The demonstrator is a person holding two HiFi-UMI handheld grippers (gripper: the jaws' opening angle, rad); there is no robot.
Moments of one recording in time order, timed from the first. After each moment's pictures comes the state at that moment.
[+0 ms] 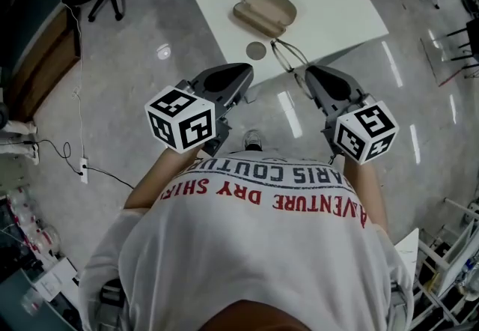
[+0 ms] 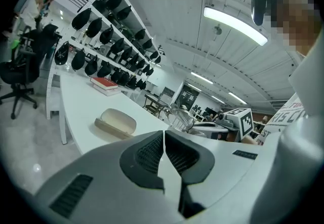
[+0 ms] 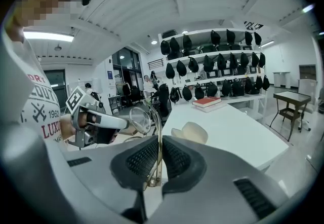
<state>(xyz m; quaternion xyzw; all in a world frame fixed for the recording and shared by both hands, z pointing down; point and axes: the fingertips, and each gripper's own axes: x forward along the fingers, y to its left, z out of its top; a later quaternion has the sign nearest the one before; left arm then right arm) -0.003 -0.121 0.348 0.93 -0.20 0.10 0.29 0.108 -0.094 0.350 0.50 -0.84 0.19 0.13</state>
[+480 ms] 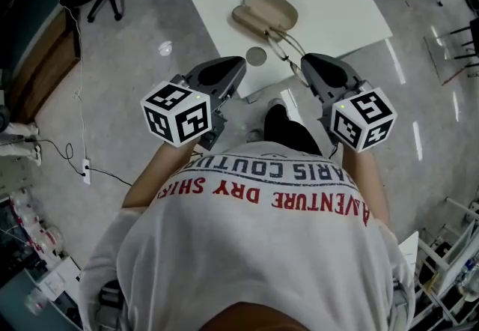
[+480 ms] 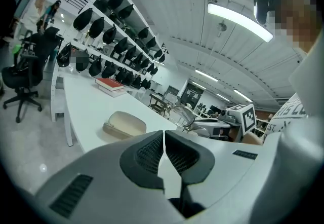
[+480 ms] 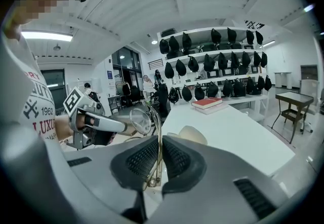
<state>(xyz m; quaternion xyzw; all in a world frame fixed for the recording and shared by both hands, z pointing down) 0.000 -0.160 0.360 0.93 -0.22 0.12 0.28 0.116 -0.139 0.356 0.49 -0.84 0.19 0.13</state>
